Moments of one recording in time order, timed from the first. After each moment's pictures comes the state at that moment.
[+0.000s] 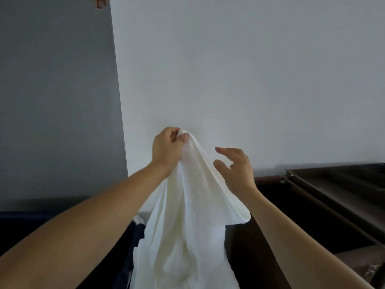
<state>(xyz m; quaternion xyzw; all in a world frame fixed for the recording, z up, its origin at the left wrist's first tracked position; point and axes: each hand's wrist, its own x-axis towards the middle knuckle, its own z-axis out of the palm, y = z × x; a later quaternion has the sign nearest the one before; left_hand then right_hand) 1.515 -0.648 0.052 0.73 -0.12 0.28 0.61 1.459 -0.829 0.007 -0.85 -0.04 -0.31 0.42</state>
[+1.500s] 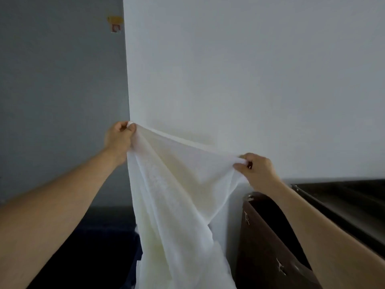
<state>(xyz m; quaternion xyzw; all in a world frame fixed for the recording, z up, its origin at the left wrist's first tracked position) 1.575 -0.517 0.096 0.67 -0.04 0.31 0.67 1.461 -0.877 0.052 -0.90 -0.05 -0.29 0.31</state>
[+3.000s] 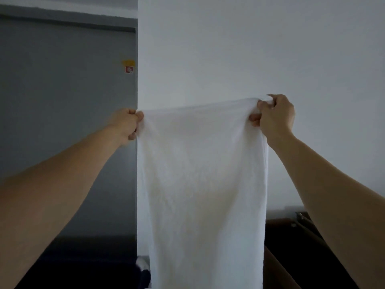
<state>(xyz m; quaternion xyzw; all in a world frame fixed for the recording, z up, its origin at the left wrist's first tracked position) 1.515 -0.514 0.230 0.71 -0.07 0.26 0.65 1.443 -0.850 0.241 -0.67 -0.01 -0.52 0.54</state>
